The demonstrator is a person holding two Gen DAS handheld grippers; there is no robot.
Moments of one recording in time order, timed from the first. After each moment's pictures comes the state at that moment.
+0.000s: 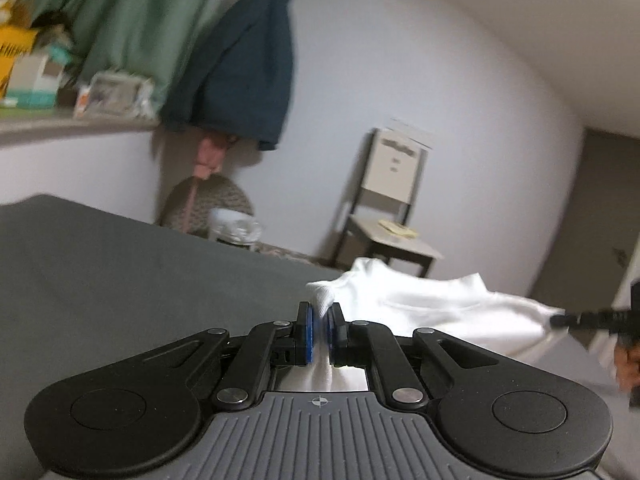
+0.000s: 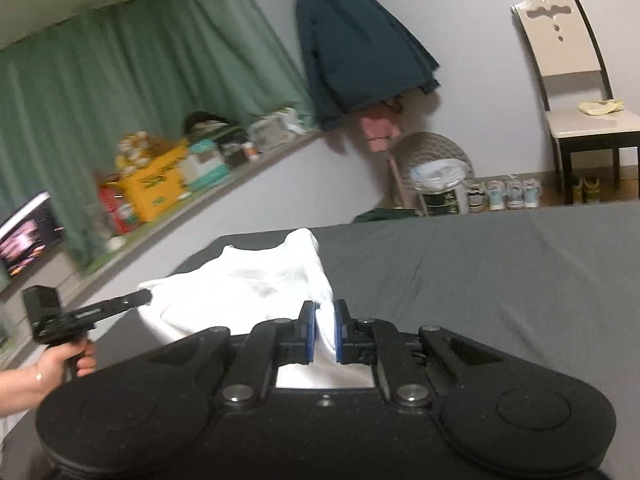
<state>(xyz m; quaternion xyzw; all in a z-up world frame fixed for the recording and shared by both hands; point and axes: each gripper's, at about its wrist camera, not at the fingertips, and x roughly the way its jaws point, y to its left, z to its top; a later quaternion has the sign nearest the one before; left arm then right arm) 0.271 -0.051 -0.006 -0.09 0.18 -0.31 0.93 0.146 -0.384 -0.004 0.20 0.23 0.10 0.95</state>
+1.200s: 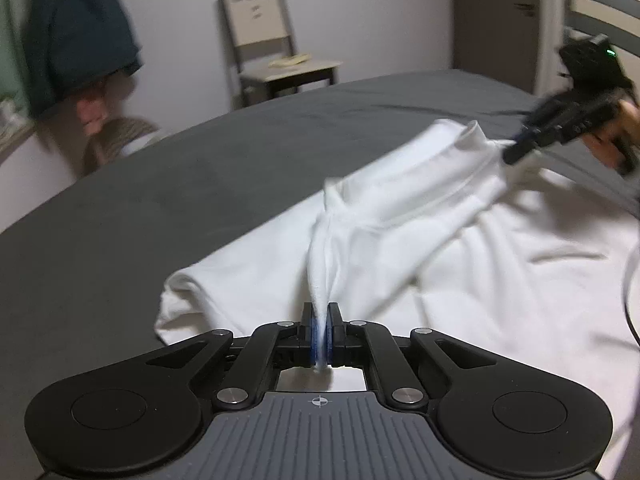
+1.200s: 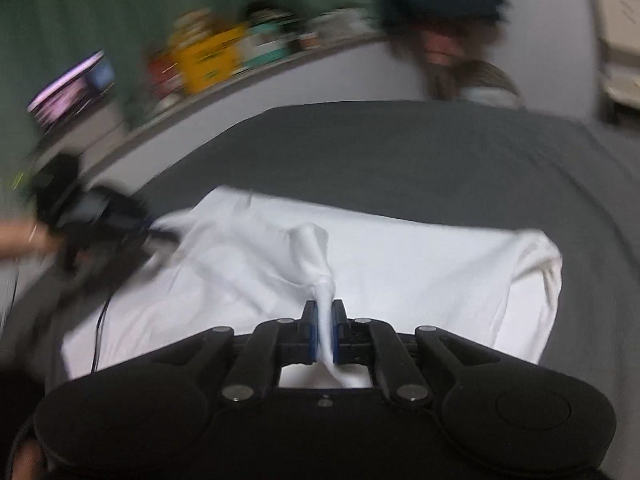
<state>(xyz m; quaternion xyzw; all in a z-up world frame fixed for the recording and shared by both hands) 0.166 -0.064 -0.012 0.22 0.29 -0.43 0.83 0.083 -0.317 -0.042 0.08 0.34 0.19 0.92</state>
